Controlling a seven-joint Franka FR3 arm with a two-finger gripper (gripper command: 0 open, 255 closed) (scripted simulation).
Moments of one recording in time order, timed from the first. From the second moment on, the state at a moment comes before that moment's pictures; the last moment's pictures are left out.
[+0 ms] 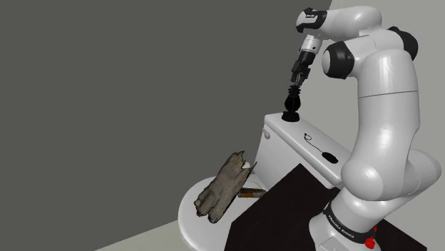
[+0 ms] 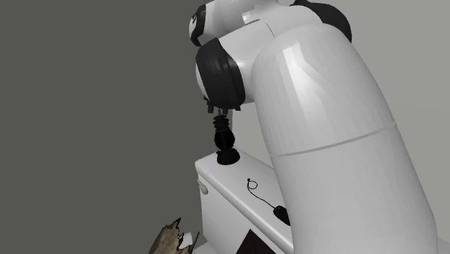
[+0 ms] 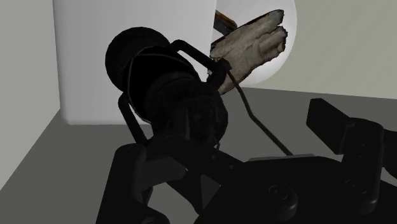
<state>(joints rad) -0.41 0.61 -0.56 -1.12 0.45 1.29 -0.84</state>
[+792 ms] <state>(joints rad) -0.41 0.60 -0.57 -1.12 0.45 1.30 -0.84</state>
